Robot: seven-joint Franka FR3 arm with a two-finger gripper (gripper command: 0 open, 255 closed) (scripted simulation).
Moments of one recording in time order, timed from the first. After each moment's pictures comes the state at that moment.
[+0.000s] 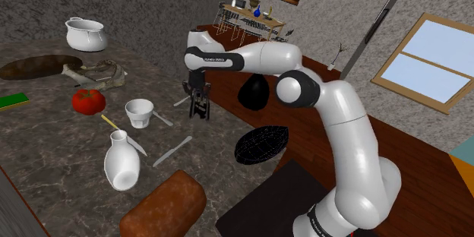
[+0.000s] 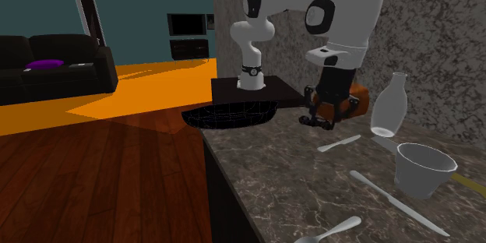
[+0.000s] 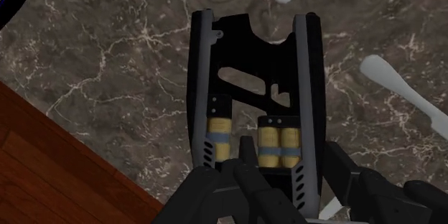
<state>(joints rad) -0.06 0.90 0.24 -1.07 -0.28 1.86 0.88</state>
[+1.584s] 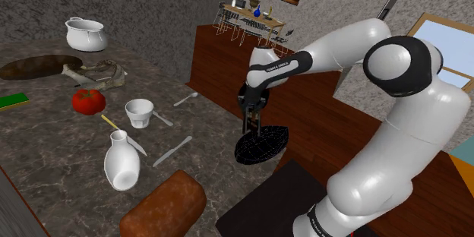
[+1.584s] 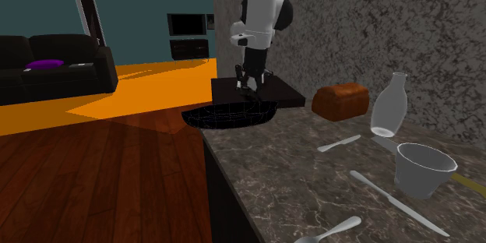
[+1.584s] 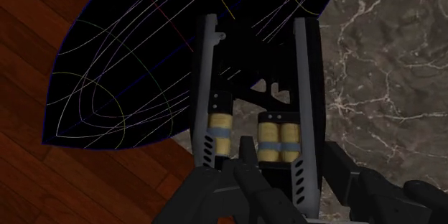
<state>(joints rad) -0.41 0.16 0.22 -2.20 -0.18 2.29 0.63</state>
